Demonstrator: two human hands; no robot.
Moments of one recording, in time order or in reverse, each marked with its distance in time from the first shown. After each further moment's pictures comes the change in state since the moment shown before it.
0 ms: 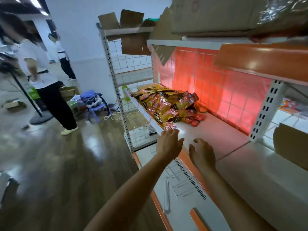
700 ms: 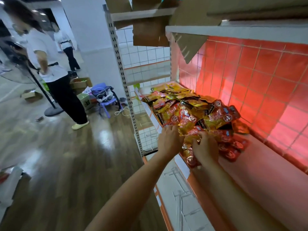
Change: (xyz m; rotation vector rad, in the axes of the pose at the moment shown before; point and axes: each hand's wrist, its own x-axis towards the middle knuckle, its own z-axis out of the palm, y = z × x) left_hand 0.180 -0.116 0.022 -0.029 0.030 -0.176; right_hand 0.186 -0.074 0.117 0.043 -0.049 -0.032
